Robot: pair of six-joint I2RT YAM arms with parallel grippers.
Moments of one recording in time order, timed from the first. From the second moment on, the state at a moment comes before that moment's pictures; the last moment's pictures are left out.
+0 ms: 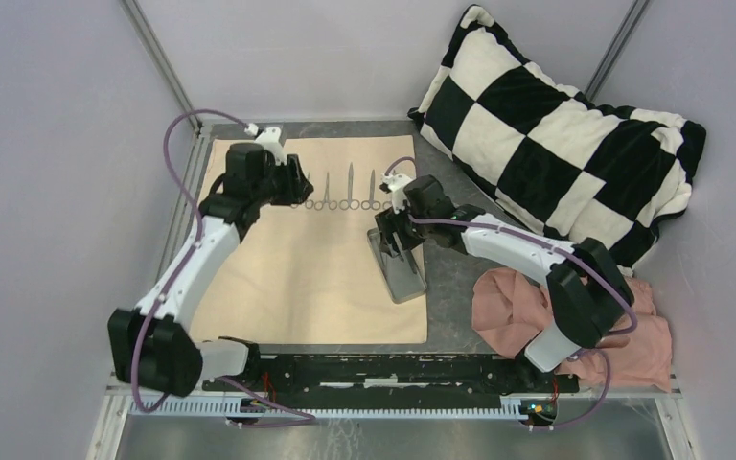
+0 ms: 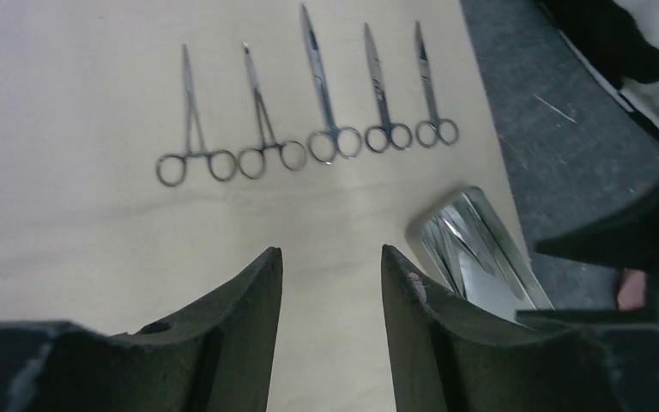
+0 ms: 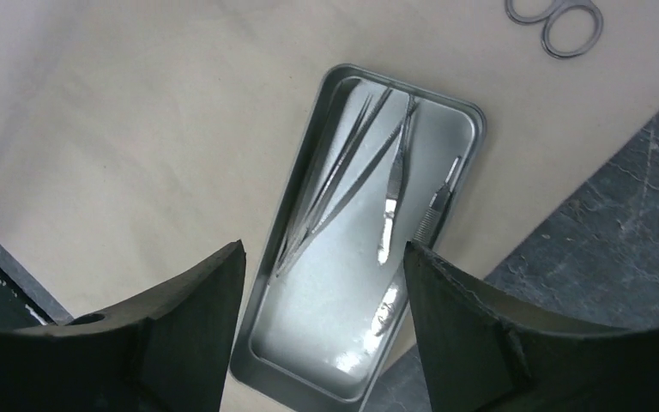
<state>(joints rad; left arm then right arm) -0.22 1.36 1.16 -0.41 0.15 -0.21 0.67 1.56 1.02 -0.24 -0.19 0.13</state>
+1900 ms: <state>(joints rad) -0.65 1.21 0.67 0.22 0.27 -0.83 0.70 1.30 0.75 0.06 -0.25 0.28</state>
